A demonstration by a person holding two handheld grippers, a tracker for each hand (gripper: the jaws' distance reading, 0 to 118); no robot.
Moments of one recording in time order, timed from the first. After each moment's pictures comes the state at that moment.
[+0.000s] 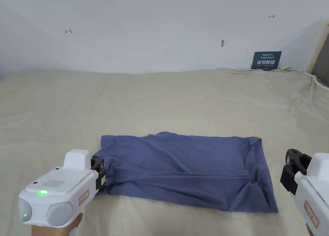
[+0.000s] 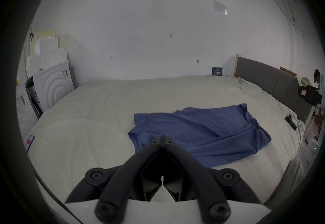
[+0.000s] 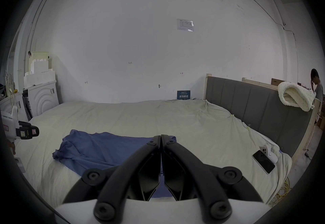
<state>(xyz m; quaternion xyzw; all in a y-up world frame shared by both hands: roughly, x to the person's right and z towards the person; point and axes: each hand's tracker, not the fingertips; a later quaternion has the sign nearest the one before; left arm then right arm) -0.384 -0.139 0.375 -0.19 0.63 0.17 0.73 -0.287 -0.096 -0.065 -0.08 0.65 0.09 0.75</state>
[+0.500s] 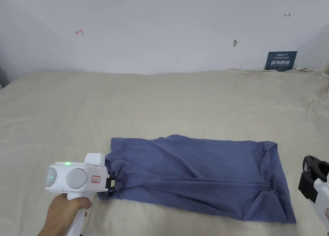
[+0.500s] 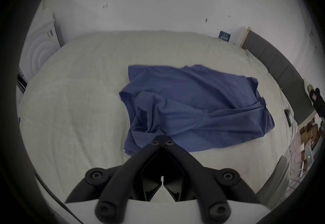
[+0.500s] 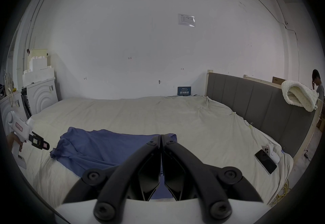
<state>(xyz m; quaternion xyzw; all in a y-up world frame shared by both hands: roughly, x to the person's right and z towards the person) -0.484 -0.193 0.408 -0.31 0.56 0.35 0.68 -0.312 -0.105 -0.073 -0.10 0.65 0.10 0.75</state>
